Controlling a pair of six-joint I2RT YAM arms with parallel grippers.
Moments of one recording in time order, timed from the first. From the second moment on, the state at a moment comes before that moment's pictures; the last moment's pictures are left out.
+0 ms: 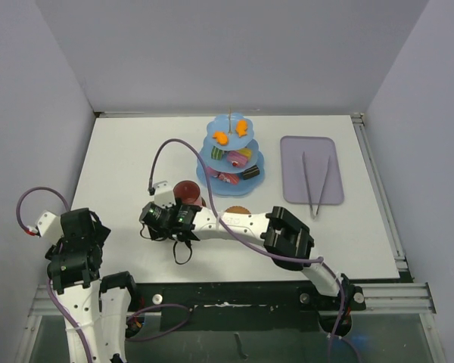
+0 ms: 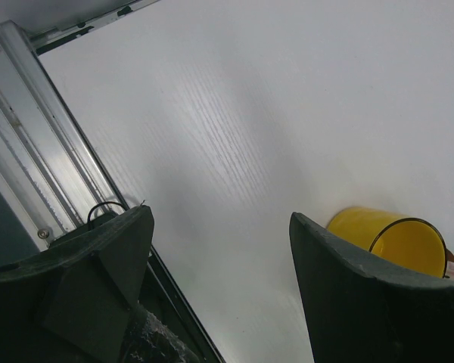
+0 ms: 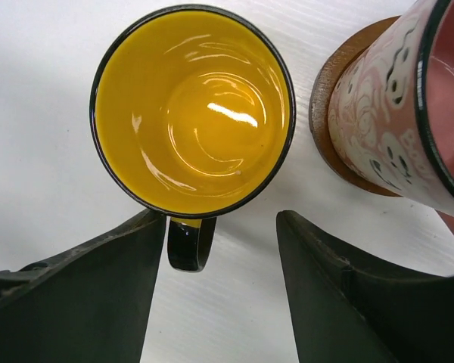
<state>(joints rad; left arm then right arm) 0.22 0.50 0.85 -1.23 -0.47 -0.79 1.28 2.19 1.84 -0.57 0.45 0.74</state>
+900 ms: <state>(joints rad) 0.22 0.51 0.85 -1.23 -0.47 -0.78 1.30 2.13 1.70 -0.48 0.43 0.58</state>
